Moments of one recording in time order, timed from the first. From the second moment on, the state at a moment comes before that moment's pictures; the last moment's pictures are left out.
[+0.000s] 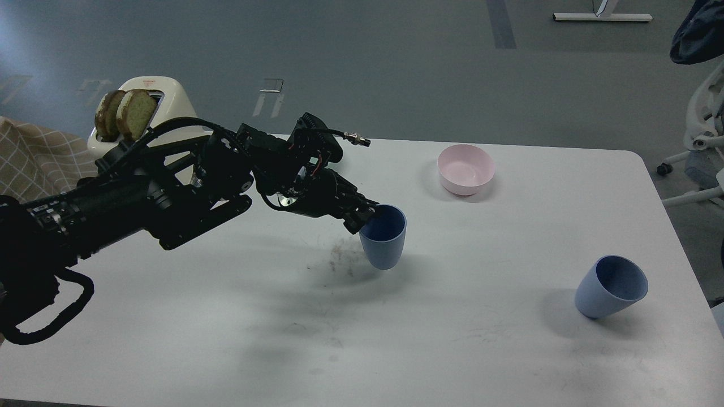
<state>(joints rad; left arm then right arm) -1.05 0.32 -0.32 -1.04 2.04 -0.49 -0.49 0.48 -0.39 1.94 0.94 -0.63 0.45 -0.05</state>
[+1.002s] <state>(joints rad) -1.03 0.30 -0.32 -0.90 2.03 -0.49 -0.48 0.38 -0.36 1.96 0.94 -0.63 0.49 -0.02</state>
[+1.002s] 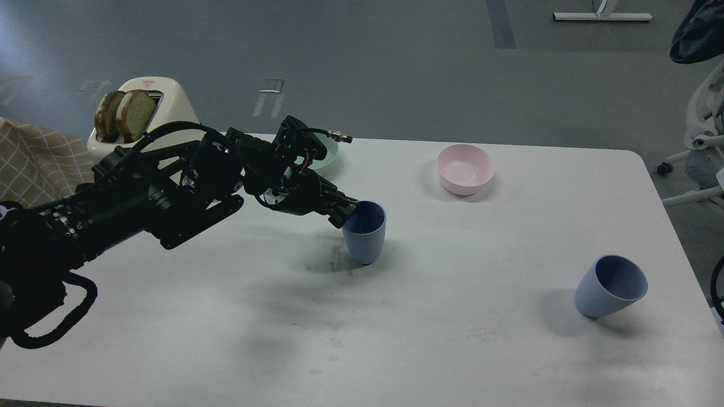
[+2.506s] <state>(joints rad) -0.76 0.53 -1.04 -0.90 0.58 -0.43 -0.49 0.11 -0.66 1.79 1.49 -1.31 0.49 0.09</state>
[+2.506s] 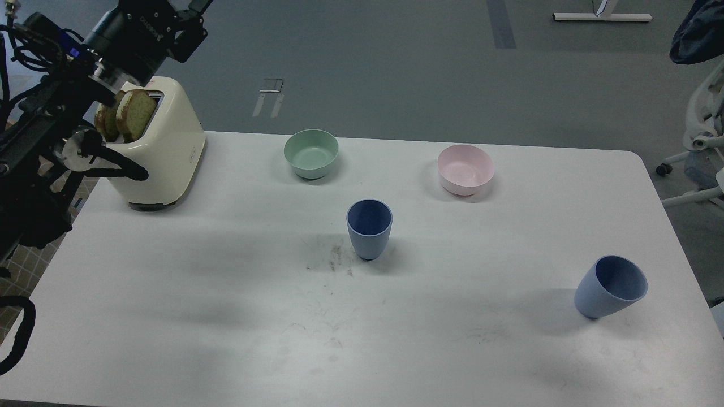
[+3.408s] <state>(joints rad) -0.60 0.51 -1.27 -0.90 0.39 -0.40 -0.40 -0.14 -0.73 1.48 1.62 -1.99 0.49 0.14</state>
